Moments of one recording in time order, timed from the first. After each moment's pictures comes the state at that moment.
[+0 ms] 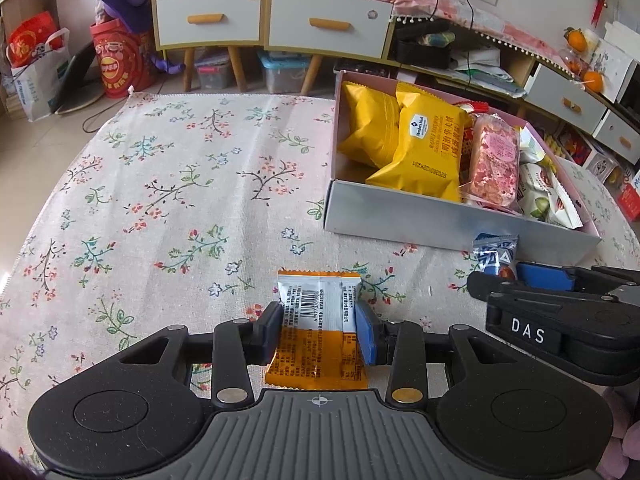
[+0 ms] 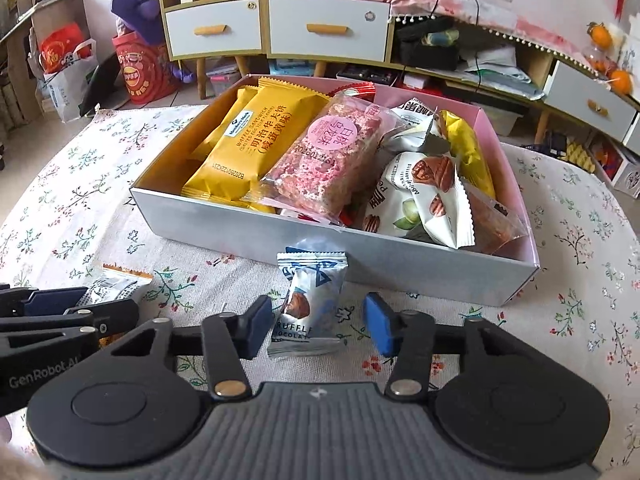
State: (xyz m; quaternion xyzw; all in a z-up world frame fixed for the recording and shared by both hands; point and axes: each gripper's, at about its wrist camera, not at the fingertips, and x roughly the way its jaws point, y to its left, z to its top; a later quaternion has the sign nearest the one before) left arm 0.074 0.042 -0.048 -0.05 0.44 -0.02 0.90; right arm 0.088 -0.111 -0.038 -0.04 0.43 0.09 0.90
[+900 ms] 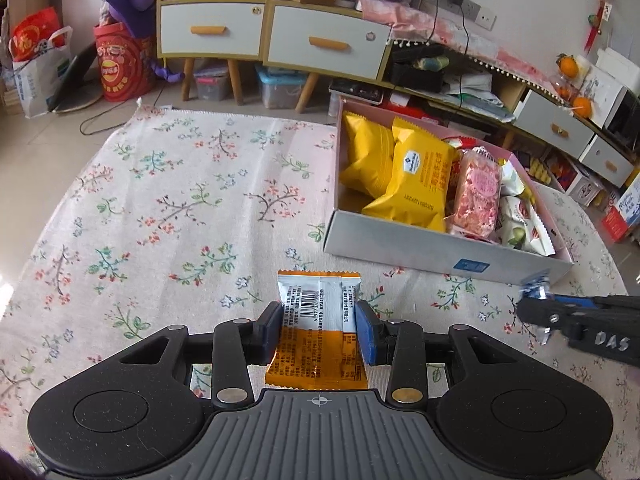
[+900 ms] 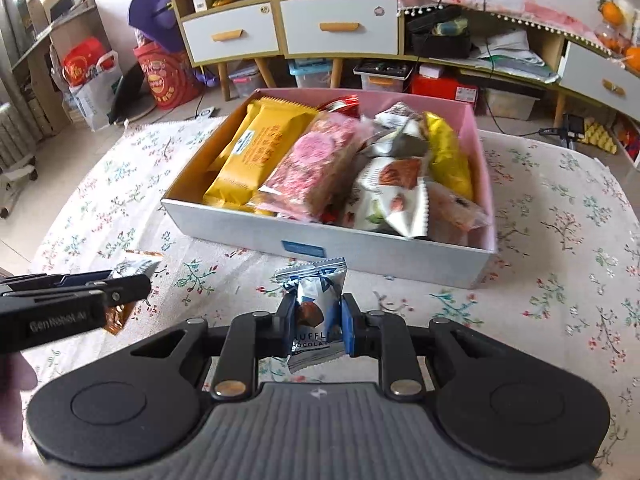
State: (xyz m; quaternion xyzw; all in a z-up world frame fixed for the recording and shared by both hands) left arm 0.064 0.056 -0.023 -0.08 0.42 -0.03 0.90; right arm 0.074 -0.153 -0.010 0.01 0.45 0.14 0.88
